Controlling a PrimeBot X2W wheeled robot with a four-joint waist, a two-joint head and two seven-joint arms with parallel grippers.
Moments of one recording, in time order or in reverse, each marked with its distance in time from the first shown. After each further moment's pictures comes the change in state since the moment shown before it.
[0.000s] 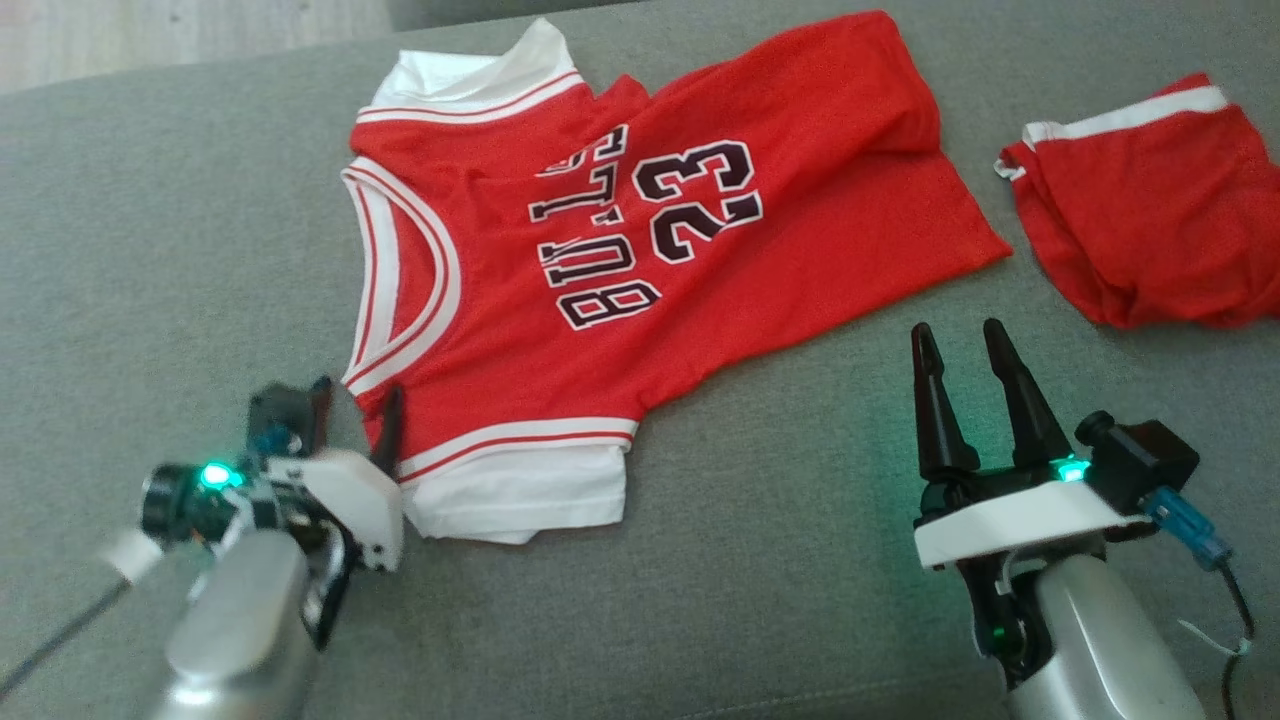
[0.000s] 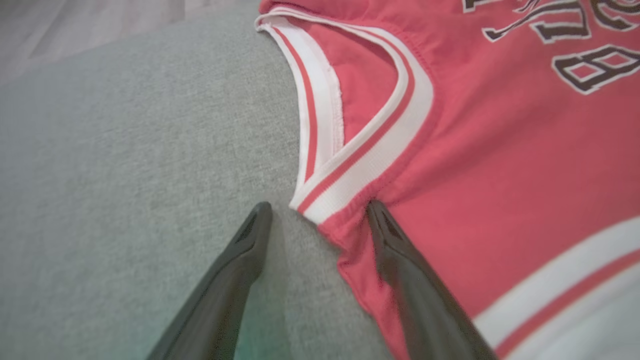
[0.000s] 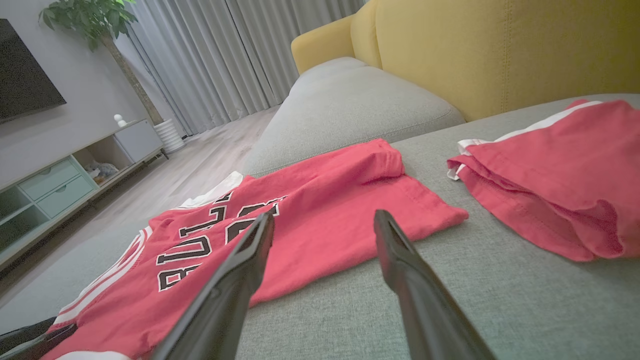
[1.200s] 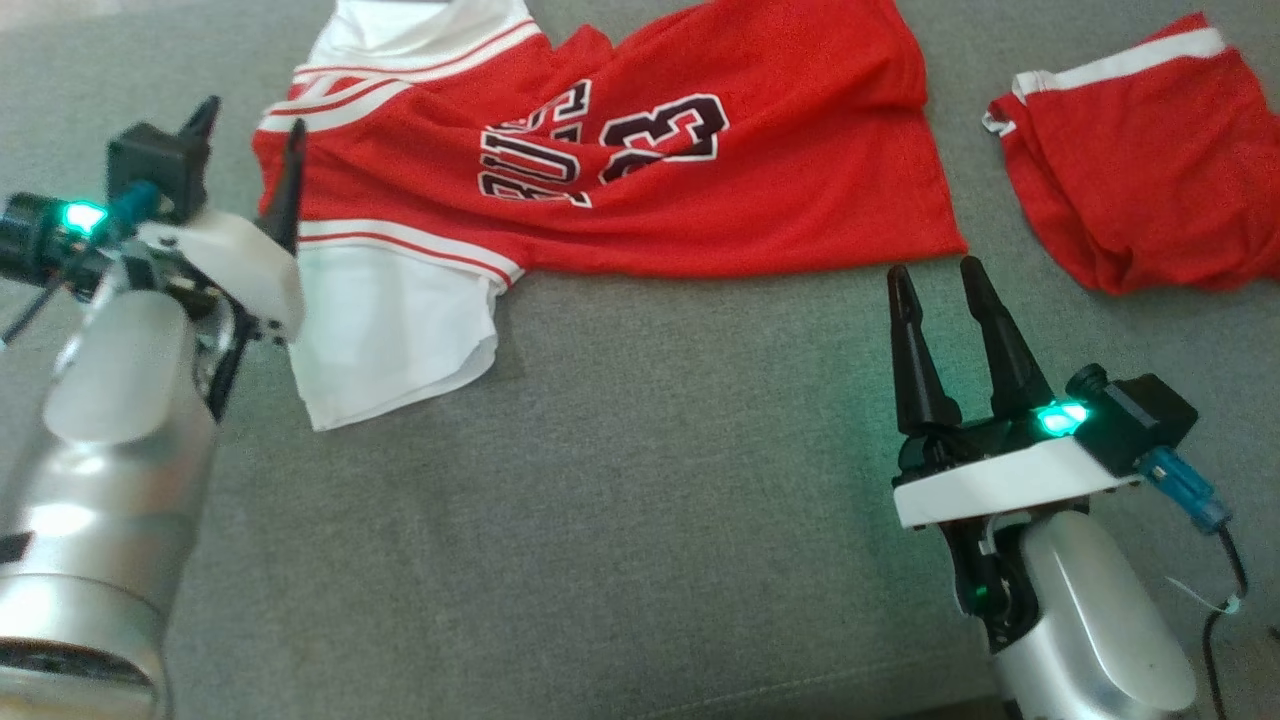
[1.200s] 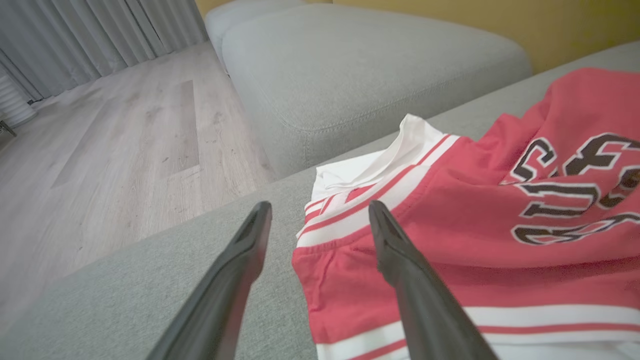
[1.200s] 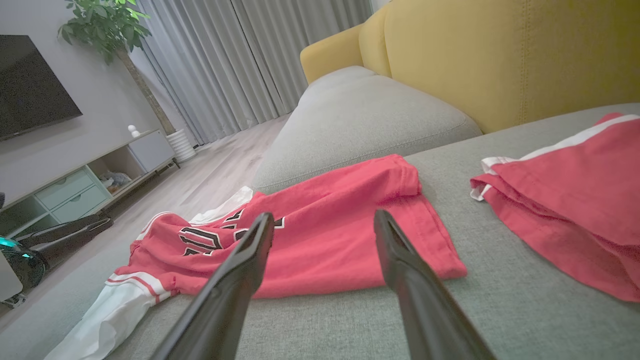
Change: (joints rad) left arm -0.474 0.095 -0.078 0.267 0.011 -0.132 -0.156; right arm -0.059 0.000 0.058 -0.071 0.041 0.000 0.000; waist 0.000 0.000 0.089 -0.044
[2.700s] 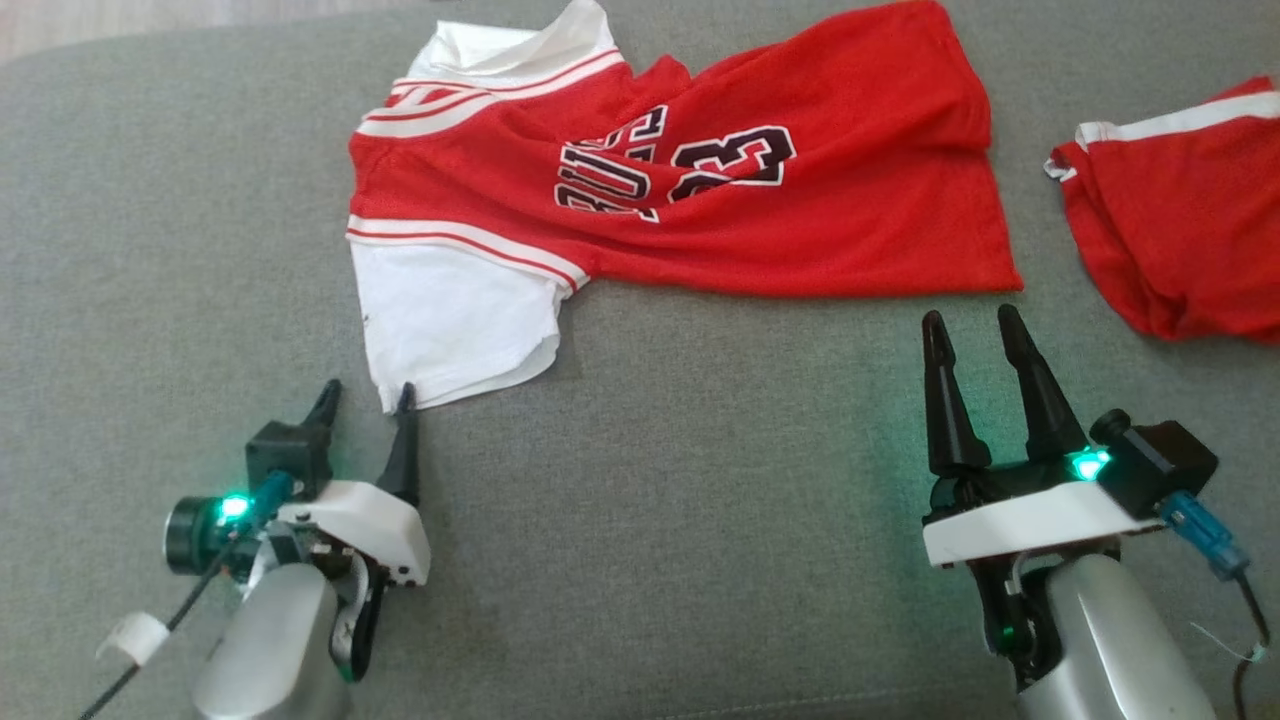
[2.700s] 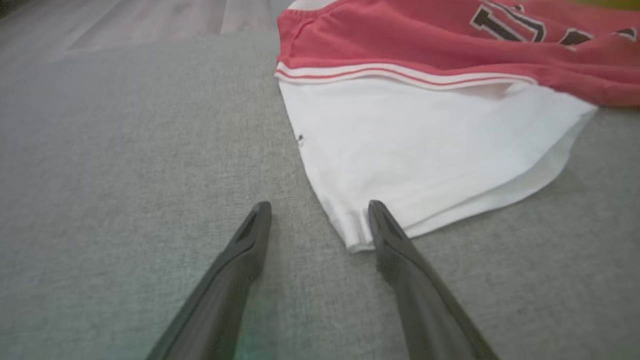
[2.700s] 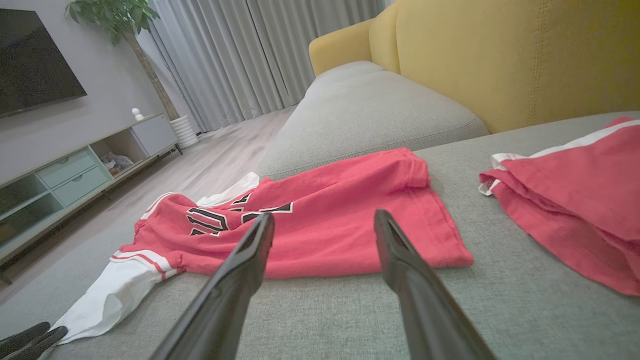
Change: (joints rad) left arm 0.557 -0.139 0.105 -0.372 -0.060 0.168 0.009; right arm 0.081 0.001 -0.075 -0.007 -0.079 0.000 0.000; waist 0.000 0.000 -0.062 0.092
